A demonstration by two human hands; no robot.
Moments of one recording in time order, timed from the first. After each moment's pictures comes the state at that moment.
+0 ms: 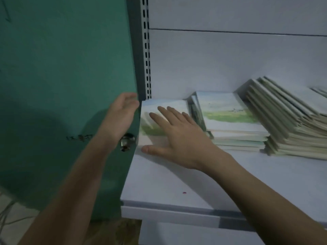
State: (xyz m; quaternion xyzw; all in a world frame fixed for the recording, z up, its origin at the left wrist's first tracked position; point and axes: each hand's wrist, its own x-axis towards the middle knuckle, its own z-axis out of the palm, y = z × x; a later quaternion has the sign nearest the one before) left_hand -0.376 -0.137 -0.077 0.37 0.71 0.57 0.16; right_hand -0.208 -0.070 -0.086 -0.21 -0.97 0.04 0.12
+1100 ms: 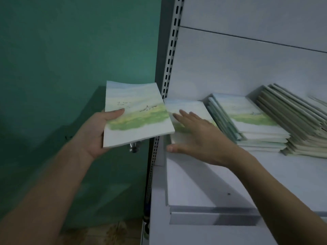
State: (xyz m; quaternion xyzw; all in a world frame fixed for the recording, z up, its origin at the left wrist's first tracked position) left_hand -0.482 -0.199 -0.100 0.21 0.48 0.69 0.51; right_hand -0.254 -0.092 -0.081 -0.31 -0.94 0.10 0.06
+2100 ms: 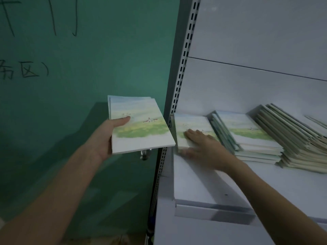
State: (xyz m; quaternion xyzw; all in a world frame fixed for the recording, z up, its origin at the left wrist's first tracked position) left_hand -0.479 -0.240 -0.077 0.19 0.52 0.69 0.46; right_hand -0.245 -0.082 -0.096 -0.33 -0.94 0.07 0.08
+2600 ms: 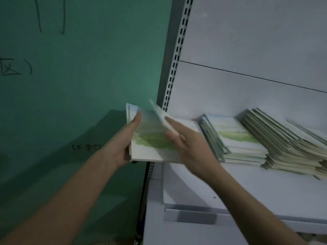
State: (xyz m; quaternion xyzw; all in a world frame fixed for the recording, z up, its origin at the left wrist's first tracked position) left_hand -0.433 -0.211 -0.077 0.23 0.52 0.64 0.52; right_hand -0.264 -0.148 -0.061 -0.27 -0.89 0.24 0.28
